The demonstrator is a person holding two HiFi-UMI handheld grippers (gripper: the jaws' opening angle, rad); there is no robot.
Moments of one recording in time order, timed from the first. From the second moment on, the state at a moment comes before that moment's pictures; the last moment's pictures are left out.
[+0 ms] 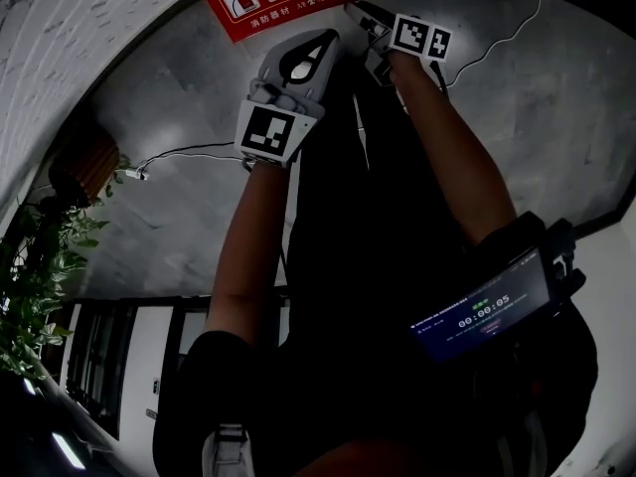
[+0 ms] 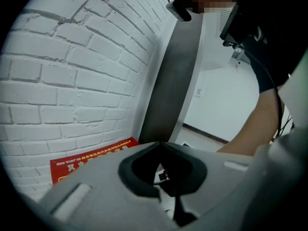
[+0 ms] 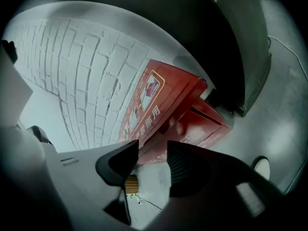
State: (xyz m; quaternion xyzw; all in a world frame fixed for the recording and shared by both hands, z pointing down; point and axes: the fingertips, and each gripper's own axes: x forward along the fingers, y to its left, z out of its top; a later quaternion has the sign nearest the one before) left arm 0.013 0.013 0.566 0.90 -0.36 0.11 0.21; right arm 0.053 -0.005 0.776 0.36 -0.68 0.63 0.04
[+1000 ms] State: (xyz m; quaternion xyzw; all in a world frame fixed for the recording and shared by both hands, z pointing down) left arm 0.002 0.024 0.548 0.90 -0.37 0.11 0.21; right arm 0.049 -0.015 0.750 0.35 -0.67 0.65 -0.01
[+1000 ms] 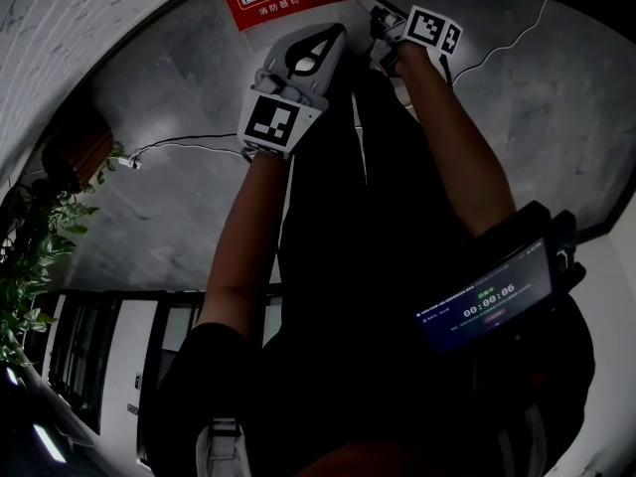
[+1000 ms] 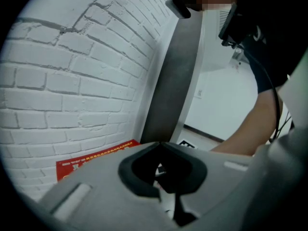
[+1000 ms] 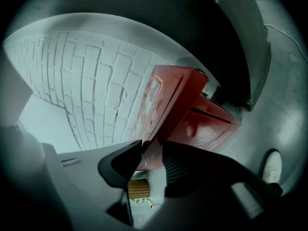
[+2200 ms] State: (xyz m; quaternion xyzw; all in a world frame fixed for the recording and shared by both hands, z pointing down) left arm -0.032 -0.001 0.553 0.89 -0.39 0.10 0.22; right arm 0.016 -0.146 0.576 0.29 -0.80 0.50 -0.15
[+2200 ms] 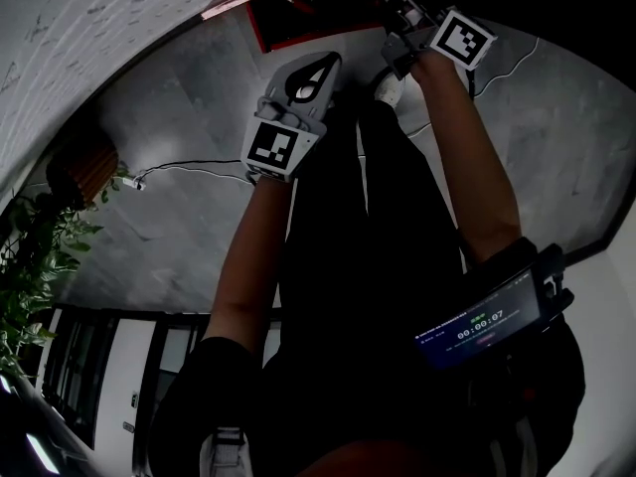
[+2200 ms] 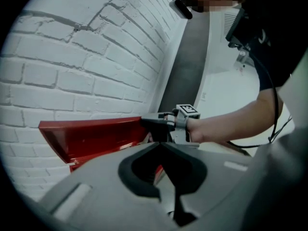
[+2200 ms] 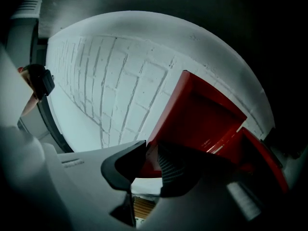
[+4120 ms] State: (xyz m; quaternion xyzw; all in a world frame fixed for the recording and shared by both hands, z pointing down) left arm -0.079 -0.029 0.427 0.89 -0.42 0.07 0.17; right arm 0.015 -0.133 0.410 0.26 -0.94 0.23 -0.05
